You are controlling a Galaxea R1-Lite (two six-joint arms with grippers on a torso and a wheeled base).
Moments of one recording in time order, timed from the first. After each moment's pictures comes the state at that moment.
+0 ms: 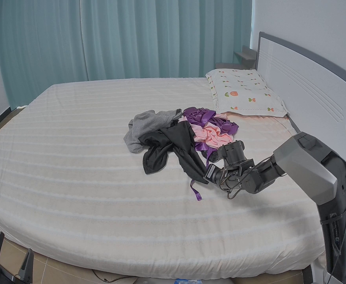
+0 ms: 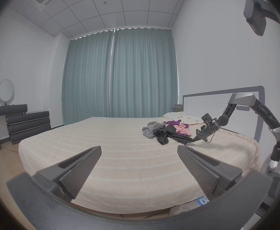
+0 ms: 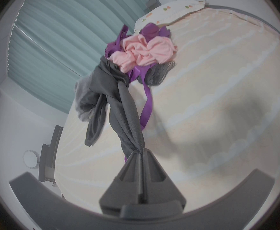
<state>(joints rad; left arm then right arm) 0.00 0.02 -0.02 0.00 -0.03 0.00 0.45 2.51 -1.46 -0.35 0.00 0.84</state>
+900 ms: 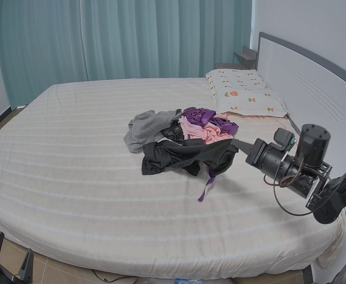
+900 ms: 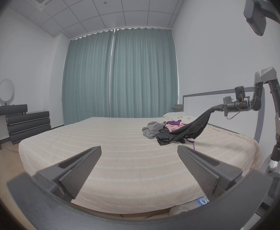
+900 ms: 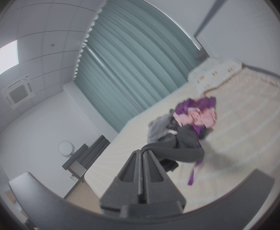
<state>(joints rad) 0.00 0.02 -0.02 0.00 -0.03 0.00 0.50 1.84 -0.61 -1.18 0.08 0.65</state>
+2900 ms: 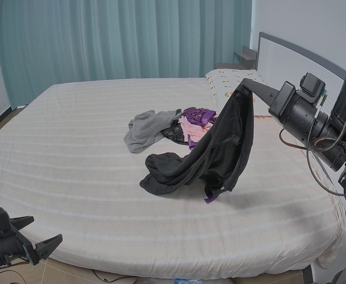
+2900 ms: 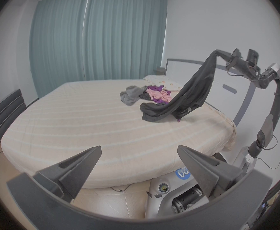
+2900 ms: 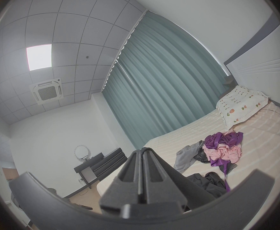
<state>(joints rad) -0.08 0.79 -0.22 -0.09 -0.20 0.03 0.58 1.58 -0.79 -1.03 0.08 0.56</state>
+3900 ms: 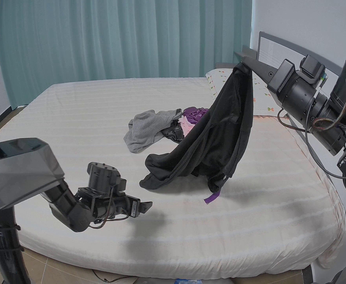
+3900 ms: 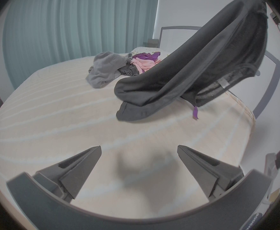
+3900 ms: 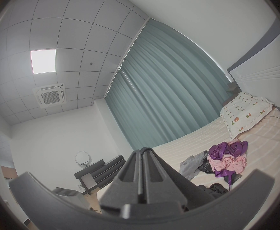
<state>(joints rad) -0.41 2.17 -0.71 -0.78 -0.02 -0.07 0.58 1.61 -0.90 -1.03 0.07 0.56</state>
